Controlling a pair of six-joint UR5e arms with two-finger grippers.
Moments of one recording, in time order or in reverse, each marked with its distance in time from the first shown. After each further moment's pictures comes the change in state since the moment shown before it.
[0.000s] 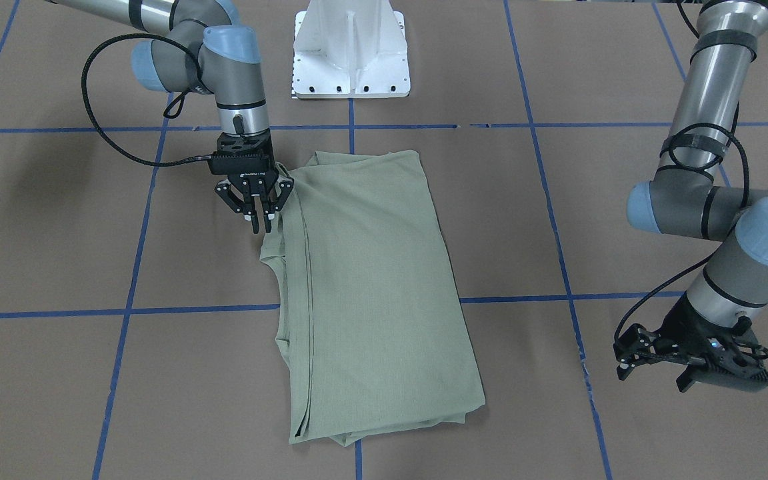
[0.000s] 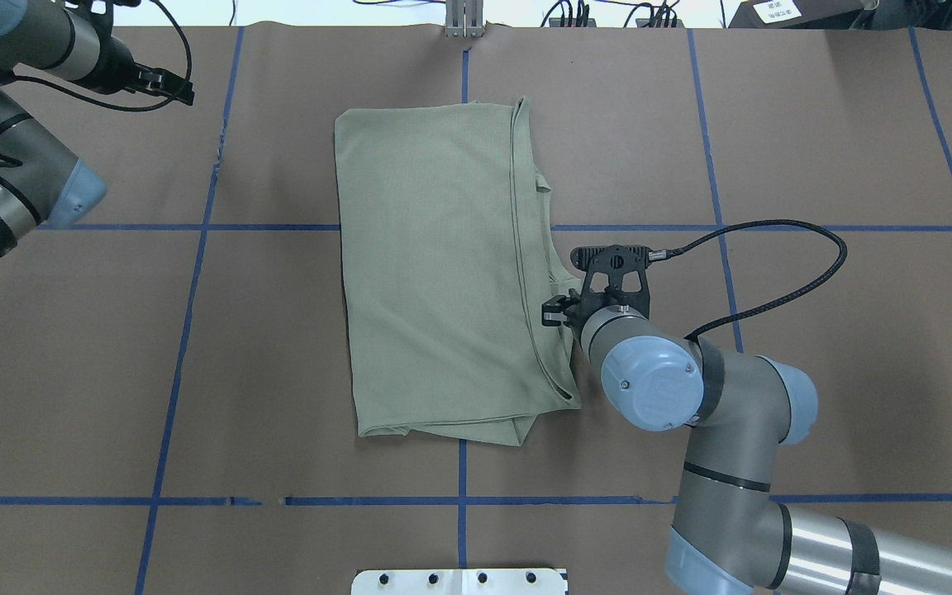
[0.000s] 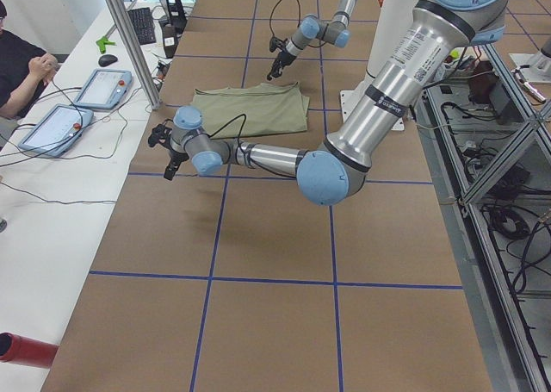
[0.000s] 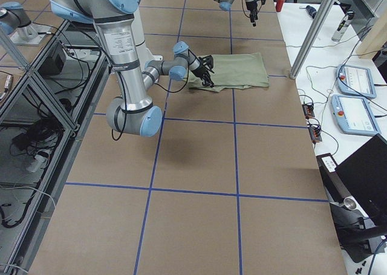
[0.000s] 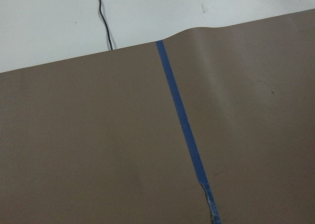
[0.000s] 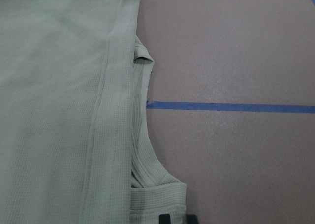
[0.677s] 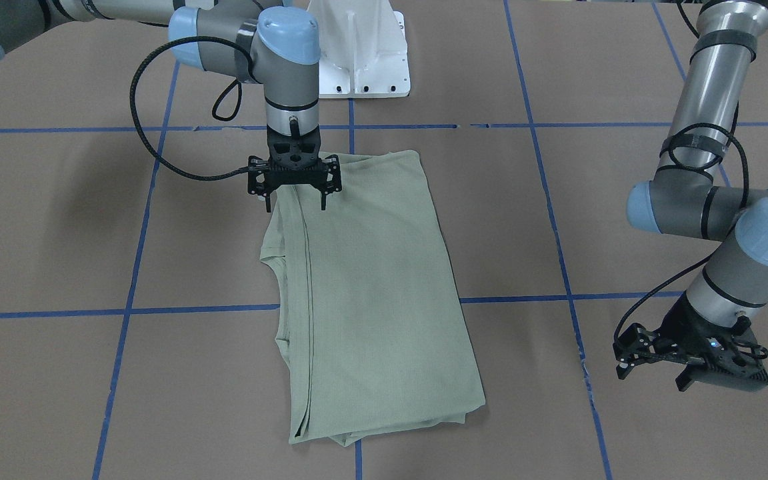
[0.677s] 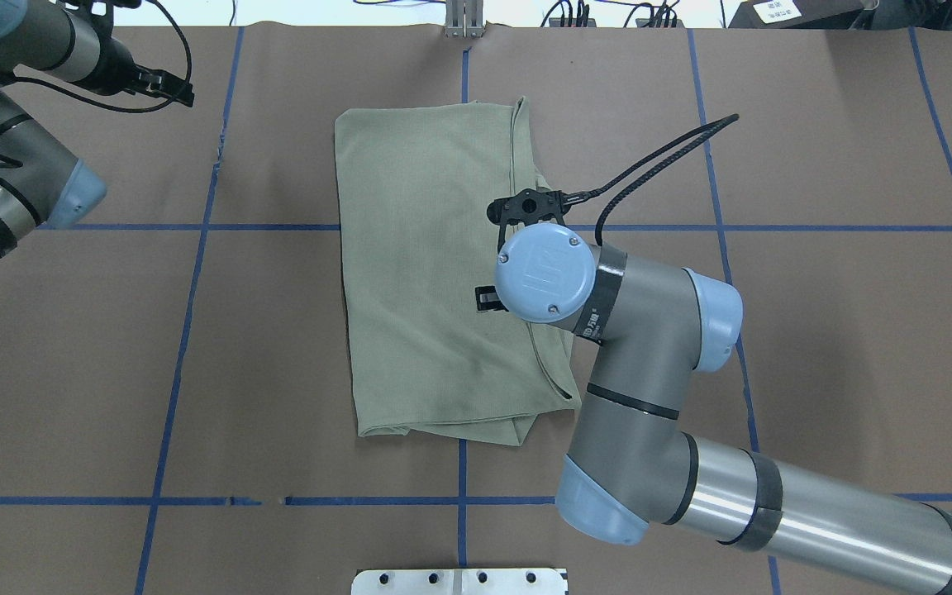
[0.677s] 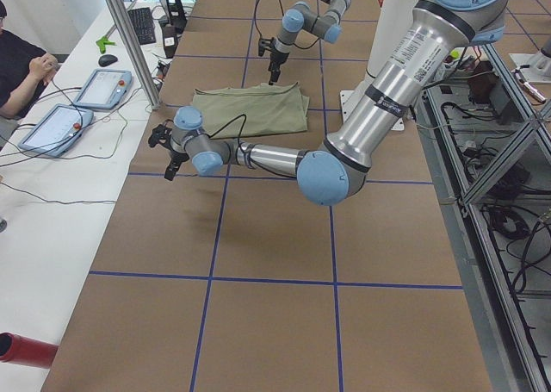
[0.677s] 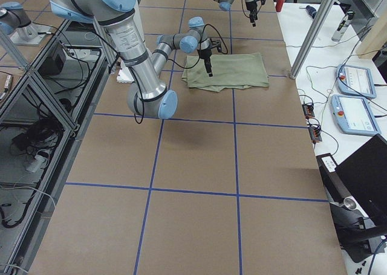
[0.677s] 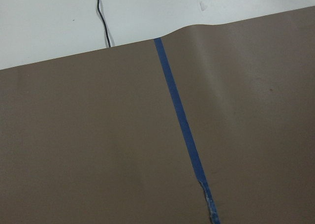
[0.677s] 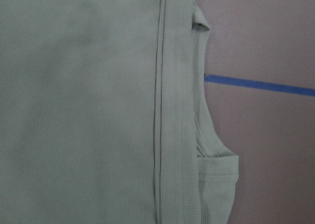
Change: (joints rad) left arm 0.001 0.004 0.000 0.001 -0.002 0.001; right arm 0.074 0.287 -0.054 -0.438 0.340 -0.161
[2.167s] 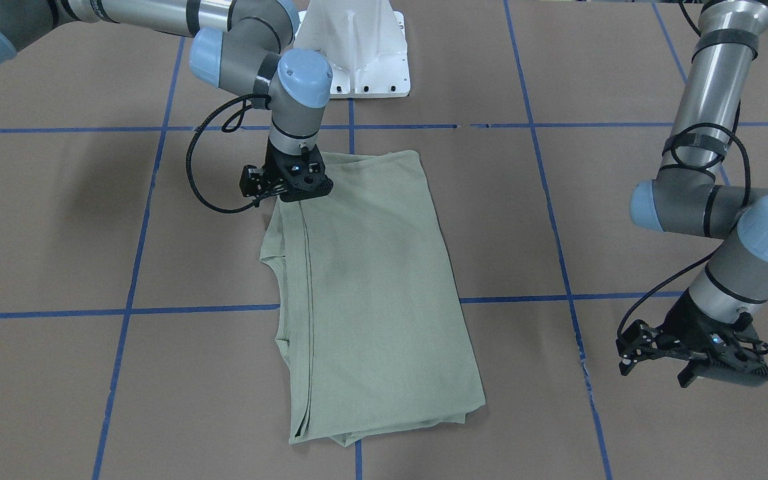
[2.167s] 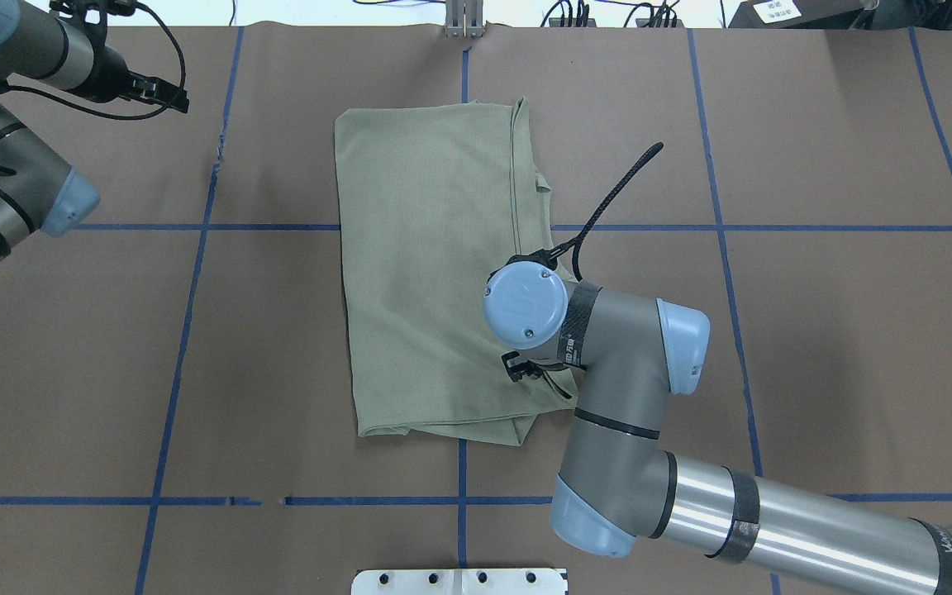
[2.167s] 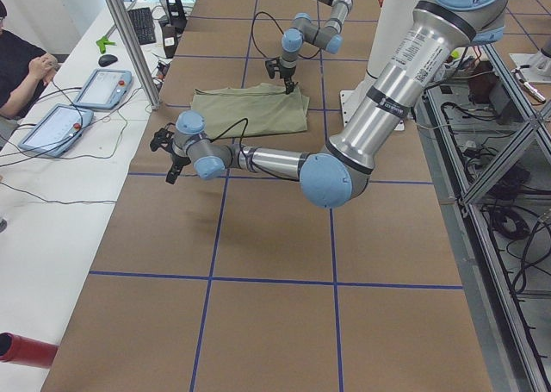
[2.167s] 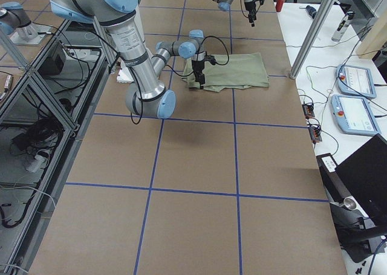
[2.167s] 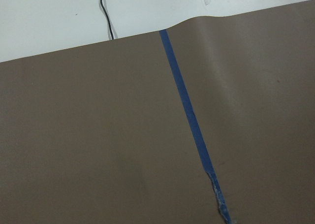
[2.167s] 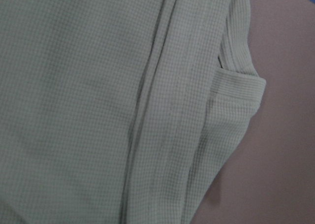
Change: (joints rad) left arm 0.001 0.018 0.000 -0.025 0.000 -0.001; right arm -0.044 -0.027 -0.080 -0.122 0.063 -0.248
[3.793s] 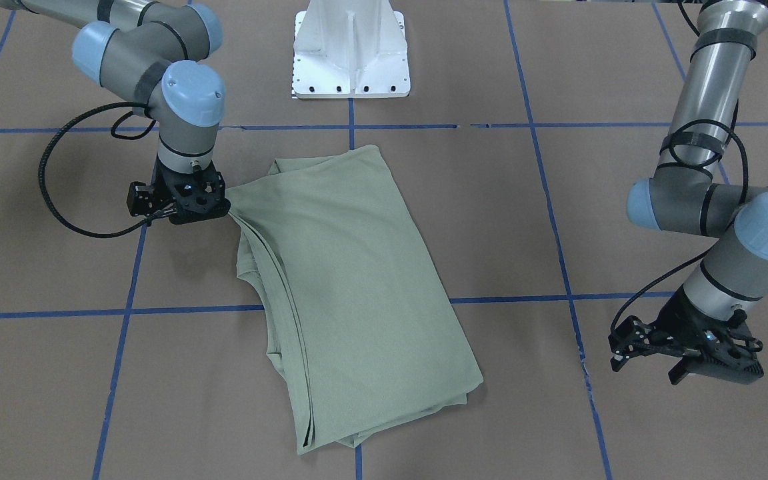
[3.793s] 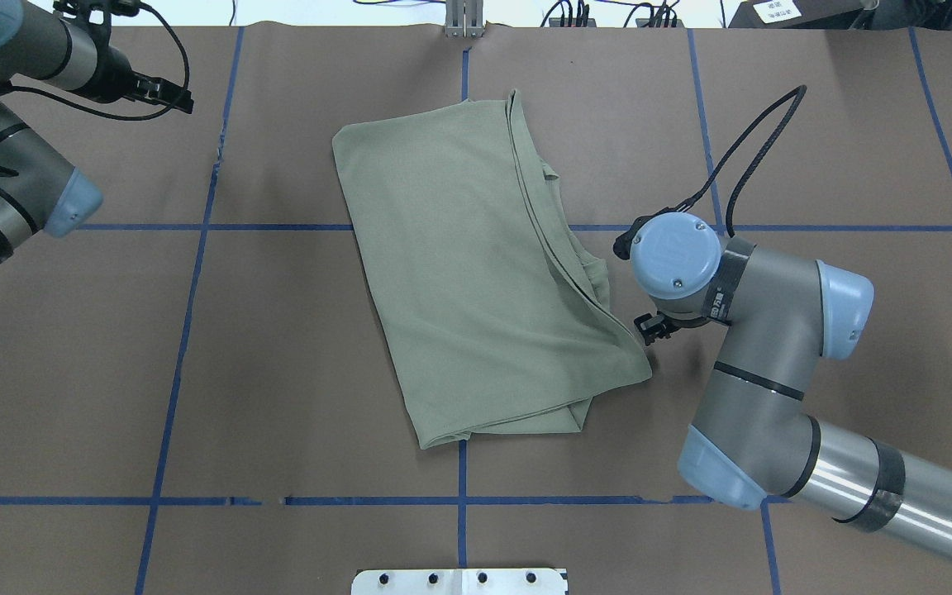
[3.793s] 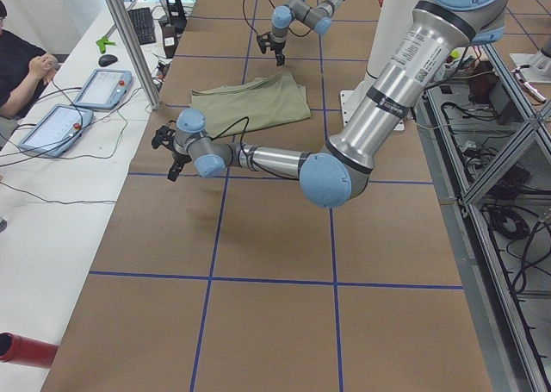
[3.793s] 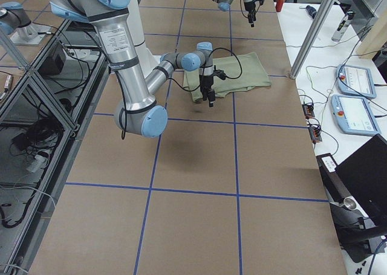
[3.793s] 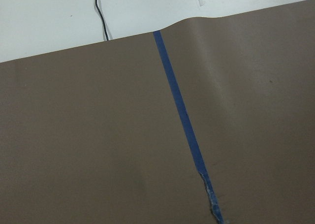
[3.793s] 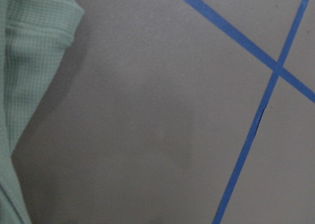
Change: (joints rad) left arm 0.006 -0.001 -0.030 -0.003 -0.058 -0.043; right arm 0.190 -0.233 0.174 0.009 0.043 -0.209
